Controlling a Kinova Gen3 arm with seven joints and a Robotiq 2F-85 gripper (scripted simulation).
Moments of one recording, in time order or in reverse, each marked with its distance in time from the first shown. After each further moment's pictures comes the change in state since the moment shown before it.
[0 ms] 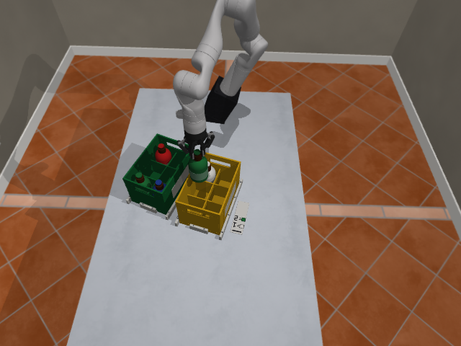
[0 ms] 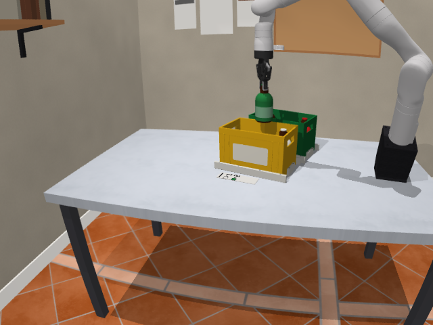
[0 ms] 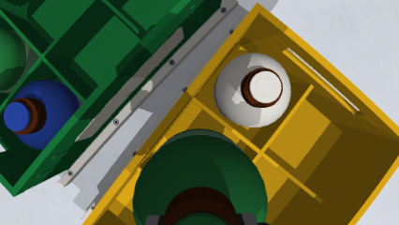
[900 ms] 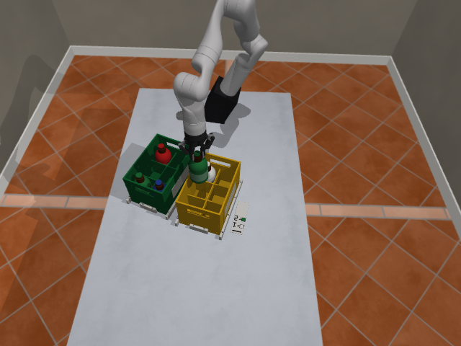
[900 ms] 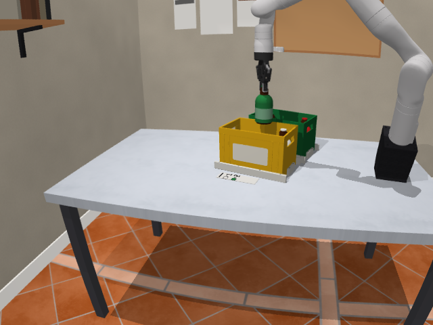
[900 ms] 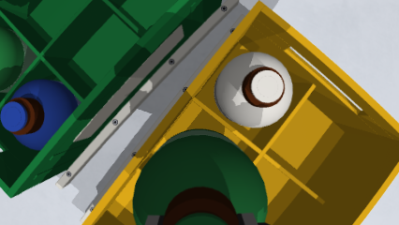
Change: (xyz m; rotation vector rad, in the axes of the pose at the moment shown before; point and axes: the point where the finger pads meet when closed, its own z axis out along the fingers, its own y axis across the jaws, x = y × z) arm 0.000 0.000 0.007 0.000 0.000 0.000
